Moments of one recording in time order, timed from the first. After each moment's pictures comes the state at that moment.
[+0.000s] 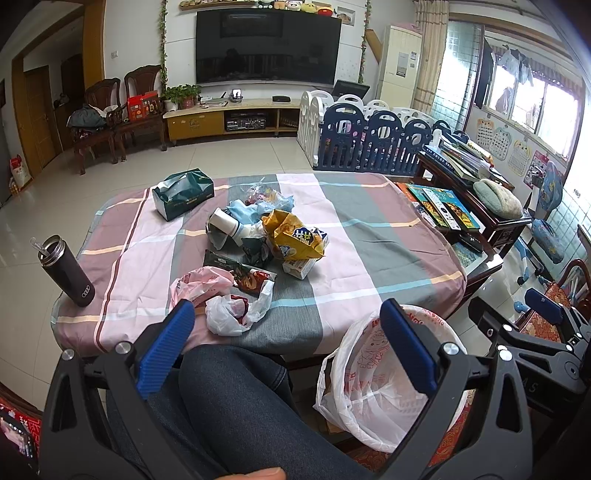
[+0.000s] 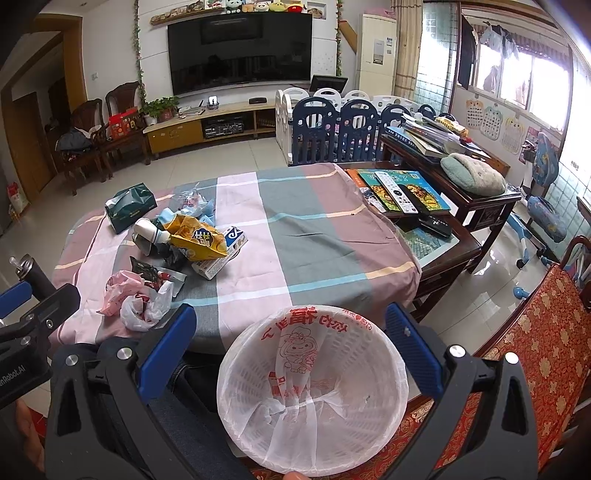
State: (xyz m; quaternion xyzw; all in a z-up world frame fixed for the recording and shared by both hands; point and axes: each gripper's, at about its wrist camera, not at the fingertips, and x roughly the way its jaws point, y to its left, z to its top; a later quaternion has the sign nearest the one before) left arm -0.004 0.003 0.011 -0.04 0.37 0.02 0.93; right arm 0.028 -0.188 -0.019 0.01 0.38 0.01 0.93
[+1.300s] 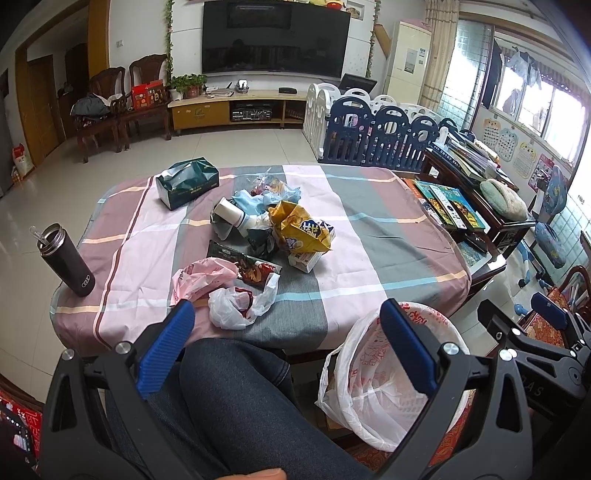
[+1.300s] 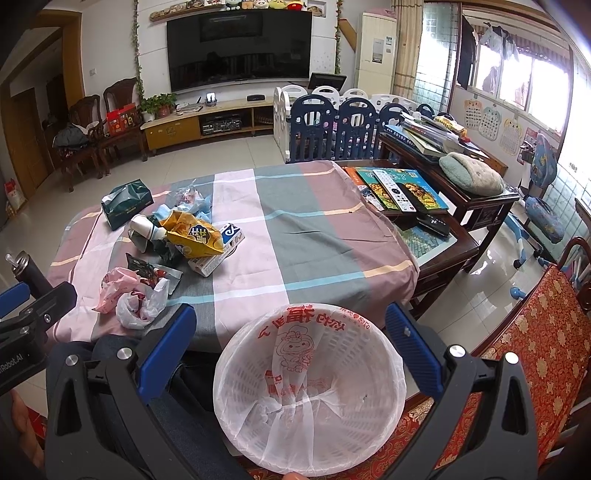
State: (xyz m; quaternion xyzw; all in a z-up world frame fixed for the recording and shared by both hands) left arm 0.000 0.011 -0.003 -0.05 0.38 0.03 0.92; right arm 0.029 -0.192 -0.024 0.00 0.38 0.00 0.93
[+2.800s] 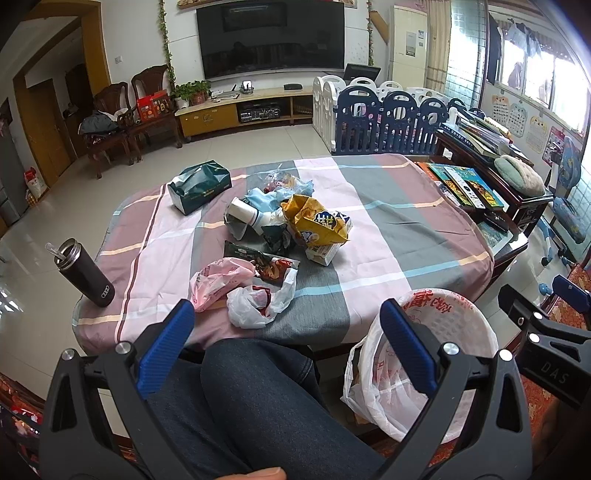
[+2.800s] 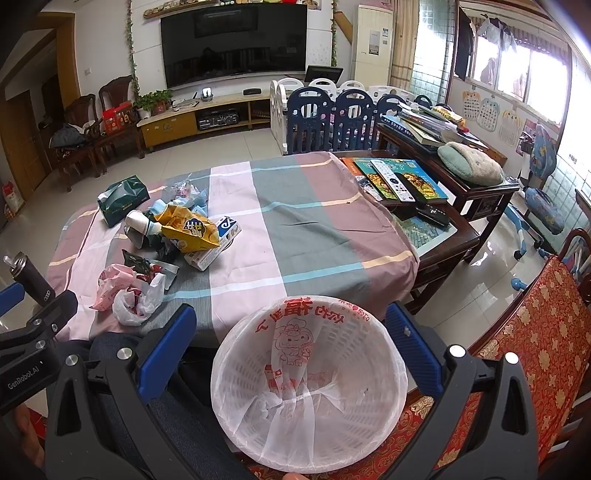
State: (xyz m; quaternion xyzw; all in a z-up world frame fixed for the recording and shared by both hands) left arm 0.004 -0.001 -0.008 0.01 0.39 0.05 0.92; right arm 0.029 -0.194 -0.032 0.00 0.39 0.00 0.92
